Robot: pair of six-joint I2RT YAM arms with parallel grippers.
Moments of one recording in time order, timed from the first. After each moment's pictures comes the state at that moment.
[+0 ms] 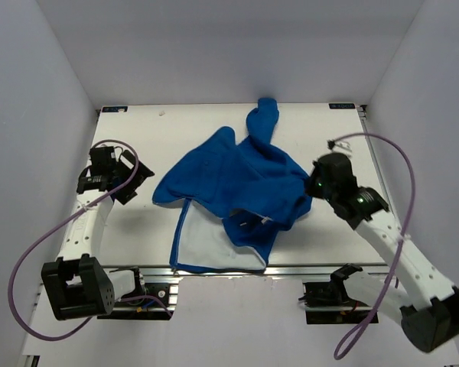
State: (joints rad) left arm 0.12 1.17 0.93 -0.61 0.12 -0.72; right arm 0.50 1.00 0.96 -0.57 0.24 0.53
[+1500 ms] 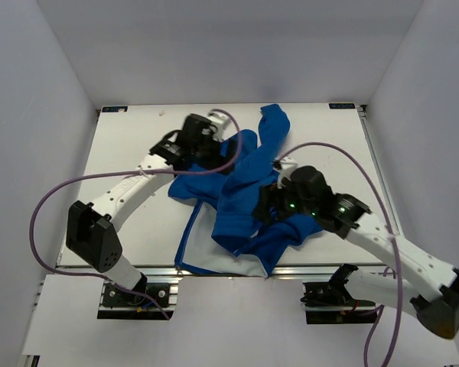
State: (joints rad) left arm -0.57 1.57 1.42 -0.55 0.10 -0.15; right arm 0.80 1.00 0.91 -0.54 -0.12 0.37
